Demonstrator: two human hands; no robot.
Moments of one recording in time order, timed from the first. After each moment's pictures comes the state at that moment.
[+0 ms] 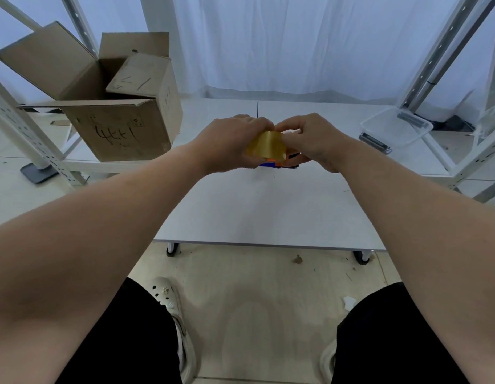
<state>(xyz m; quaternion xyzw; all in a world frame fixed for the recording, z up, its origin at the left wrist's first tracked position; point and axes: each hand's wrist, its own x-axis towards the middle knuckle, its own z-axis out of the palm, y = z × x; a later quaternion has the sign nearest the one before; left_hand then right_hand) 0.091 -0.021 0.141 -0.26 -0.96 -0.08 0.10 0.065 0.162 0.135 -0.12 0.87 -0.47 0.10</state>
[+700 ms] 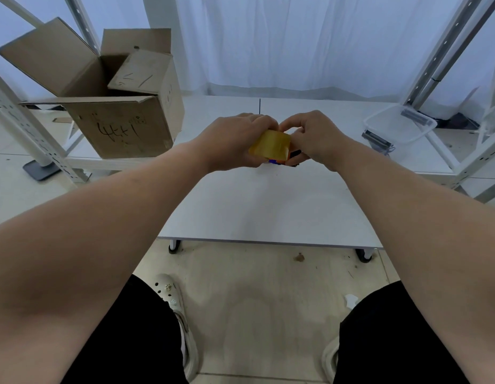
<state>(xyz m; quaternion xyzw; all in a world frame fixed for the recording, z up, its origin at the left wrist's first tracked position) 0.087 -0.026 0.134 -0.27 -0.95 -0.07 0.09 0.065 0.160 0.131 -0.11 0.87 -0.47 0.09</state>
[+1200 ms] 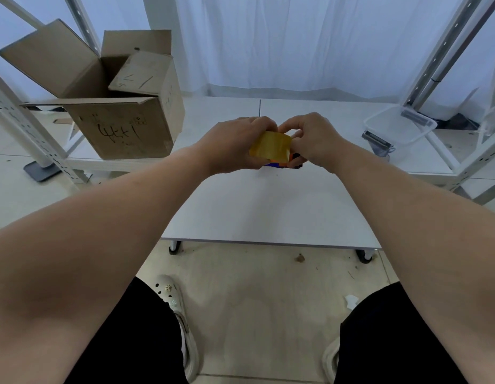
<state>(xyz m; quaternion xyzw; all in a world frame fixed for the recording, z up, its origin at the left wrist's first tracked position) 0.090 -0.023 0.134 -0.26 -0.96 -0.11 0.07 0.066 0.156 0.131 -0.13 0.91 -0.40 0.05</state>
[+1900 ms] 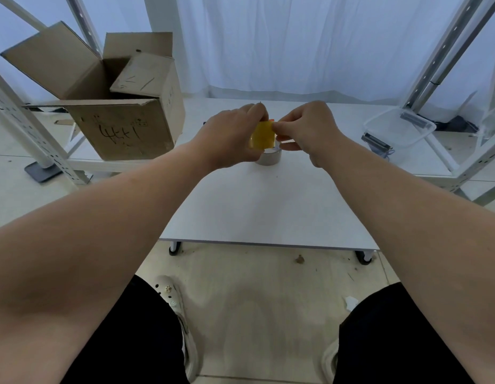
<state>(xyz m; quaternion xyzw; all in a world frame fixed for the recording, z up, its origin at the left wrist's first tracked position) 0.092 -0.022 0.145 -0.21 -0.97 -0.10 0.12 0.069 0.134 0.149 -0.03 0.86 -0.51 -0.02</state>
